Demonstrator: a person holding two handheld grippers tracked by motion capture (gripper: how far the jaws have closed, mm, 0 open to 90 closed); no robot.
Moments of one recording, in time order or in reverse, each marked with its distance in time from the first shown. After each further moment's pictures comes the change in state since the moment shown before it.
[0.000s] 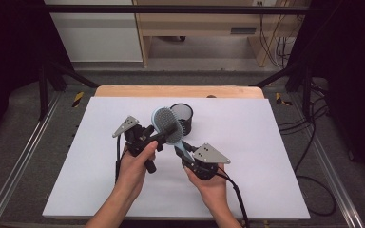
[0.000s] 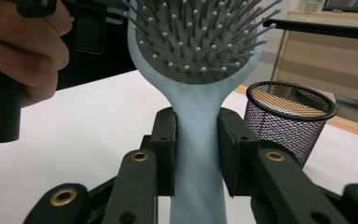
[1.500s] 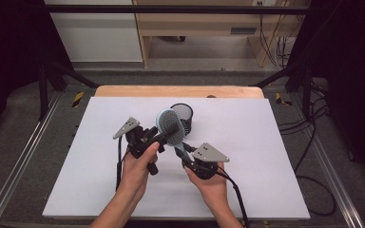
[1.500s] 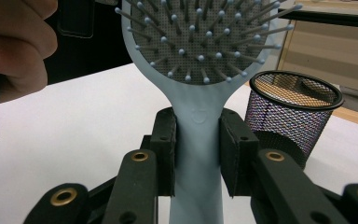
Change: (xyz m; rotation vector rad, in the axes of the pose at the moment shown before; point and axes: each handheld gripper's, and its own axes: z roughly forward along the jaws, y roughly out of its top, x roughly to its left) left arm -0.006 -0.002 0.000 -0.008 -0.028 -0.022; right arm -0.003 -0.003 0.003 0.031 0.011 0.006
